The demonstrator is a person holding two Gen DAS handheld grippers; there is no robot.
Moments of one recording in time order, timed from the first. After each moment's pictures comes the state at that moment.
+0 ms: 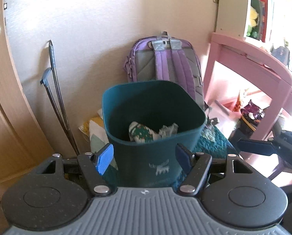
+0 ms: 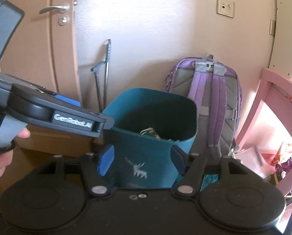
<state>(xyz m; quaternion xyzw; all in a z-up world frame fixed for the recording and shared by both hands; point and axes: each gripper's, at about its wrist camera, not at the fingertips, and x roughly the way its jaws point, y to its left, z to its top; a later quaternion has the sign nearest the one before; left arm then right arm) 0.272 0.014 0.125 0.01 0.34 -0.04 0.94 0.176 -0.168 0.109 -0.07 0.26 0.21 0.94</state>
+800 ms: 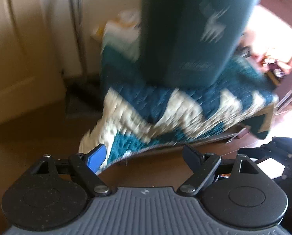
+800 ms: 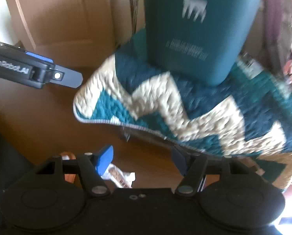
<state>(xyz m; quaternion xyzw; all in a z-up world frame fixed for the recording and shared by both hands) 0.223 0.068 -0.144 -0.06 0.48 0.02 0.88 0.180 -0.136 -0.174 -0.13 0.46 0.28 0.83</state>
